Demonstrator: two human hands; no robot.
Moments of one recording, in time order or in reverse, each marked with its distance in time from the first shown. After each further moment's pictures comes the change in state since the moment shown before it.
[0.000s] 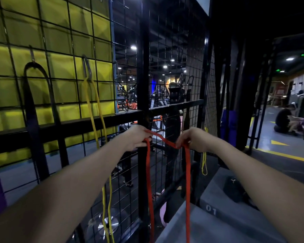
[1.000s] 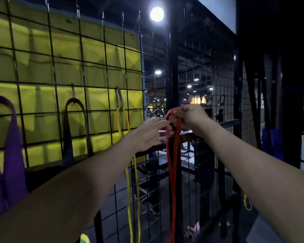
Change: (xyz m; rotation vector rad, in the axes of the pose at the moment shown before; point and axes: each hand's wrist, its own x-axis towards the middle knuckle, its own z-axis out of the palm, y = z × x) left_hand 0.016 0.066 -0.071 -0.213 -0.073 0.226; right_hand 0.115 -0.122 -0.046 1.073 0.294 -0.186
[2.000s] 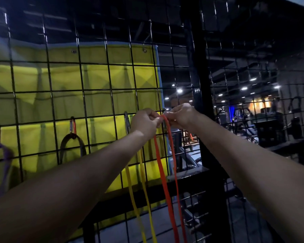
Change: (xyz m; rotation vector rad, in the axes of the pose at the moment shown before) left_hand 0.087 0.056 -0.054 0.766 0.743 0.329; right_hand 0.158 -0.006 0.055 -0.030 -0.297 -0.085
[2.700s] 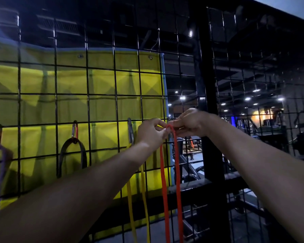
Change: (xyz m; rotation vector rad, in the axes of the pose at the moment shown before) left_hand -0.008 0.000 0.007 -0.004 -0.033 0.000; right_hand 0.000 -0.018 -0.018 -0.063 -0.167 0.129
